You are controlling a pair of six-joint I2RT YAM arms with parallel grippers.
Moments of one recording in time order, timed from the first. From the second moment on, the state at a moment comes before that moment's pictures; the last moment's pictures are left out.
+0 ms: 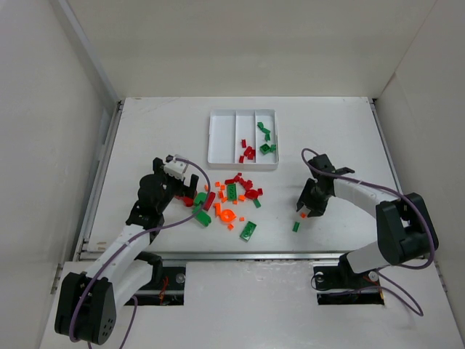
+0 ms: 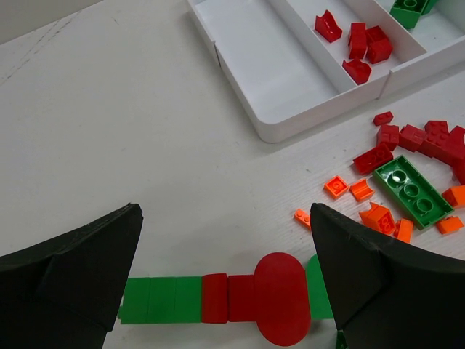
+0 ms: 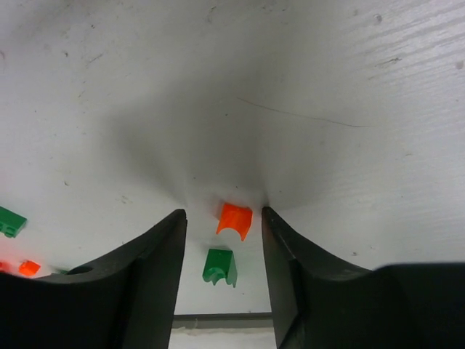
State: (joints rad) left arm -0.25 0.88 0.31 0.34 0.14 0.18; right arm 0.30 1.46 0.77 -0.64 -0.03 0.80
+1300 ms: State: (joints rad) left arm -0.25 0.89 0.31 0.33 0.10 0.21; right arm 0.52 1.88 1.74 -0.64 0.13 0.50
